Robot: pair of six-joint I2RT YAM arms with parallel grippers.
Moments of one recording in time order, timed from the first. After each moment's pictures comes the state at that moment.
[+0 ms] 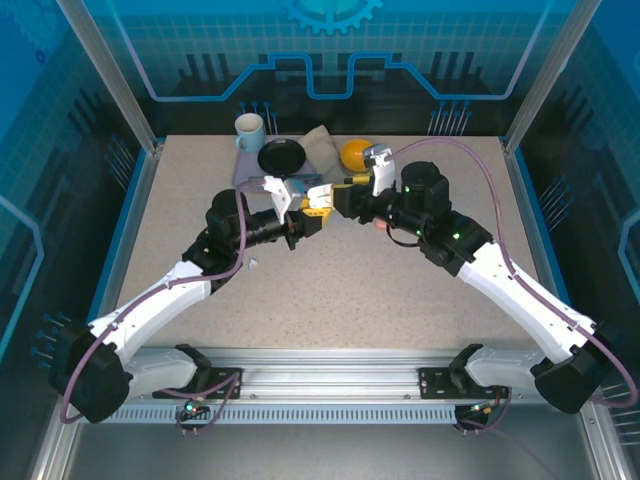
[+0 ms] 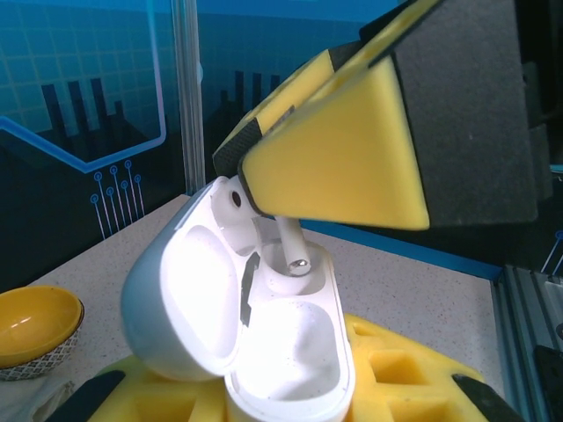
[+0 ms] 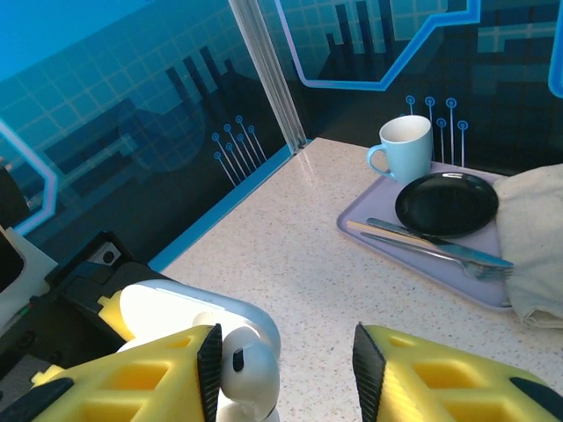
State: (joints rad) left arm -0.52 1.18 0.85 0.31 0.57 -0.04; right arm 0.65 1.21 1.22 -0.25 -0.19 0.31
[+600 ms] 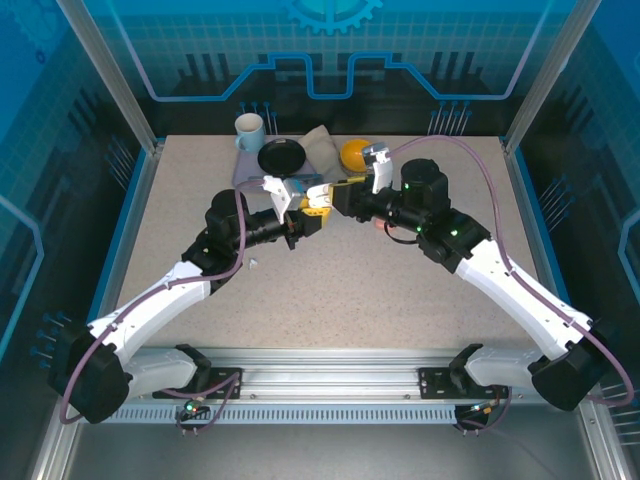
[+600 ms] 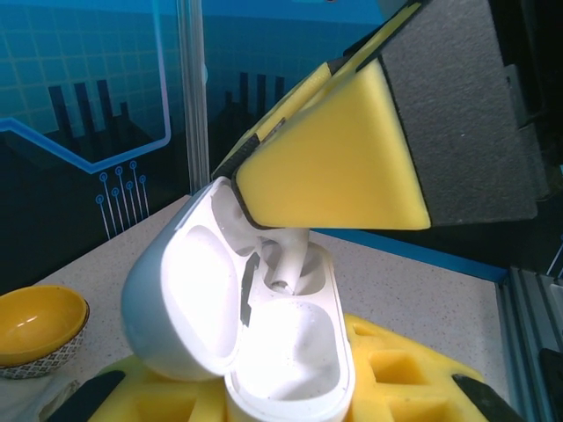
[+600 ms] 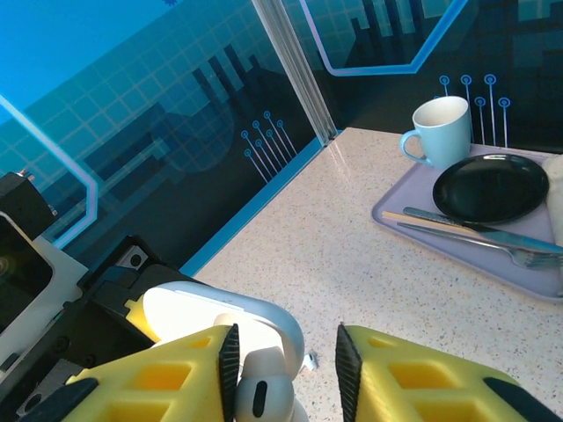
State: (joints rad) left arm -0.52 1.17 0.85 0.31 0.56 -0.04; right arm 0.64 1.23 1.22 -0.23 -0.27 0.39
